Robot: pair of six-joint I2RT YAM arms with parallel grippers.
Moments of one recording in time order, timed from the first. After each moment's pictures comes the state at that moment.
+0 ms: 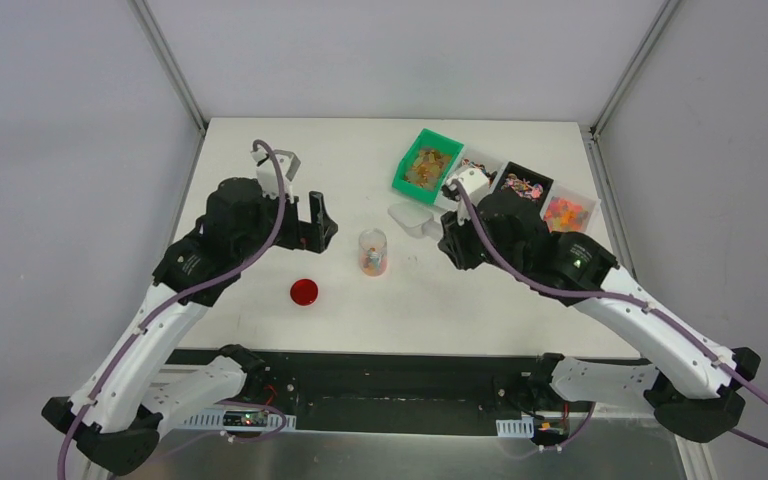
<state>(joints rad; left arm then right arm) -0.54 0.92 1.16 -0.73 0.01 -0.30 0.96 1.05 1.28 -0.82 0.21 0.13</state>
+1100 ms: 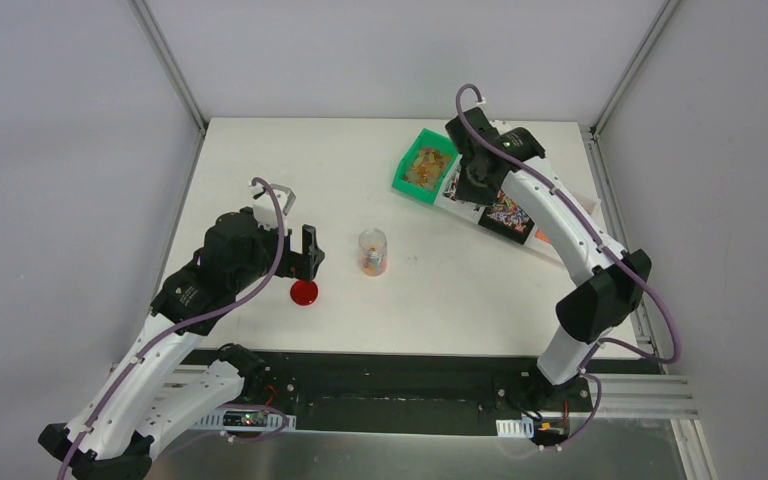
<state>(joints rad) -0.54 0.71 0.93 -0.73 -0.06 -0.21 0.57 1.70 1.81 -1.24 0.39 0.68</state>
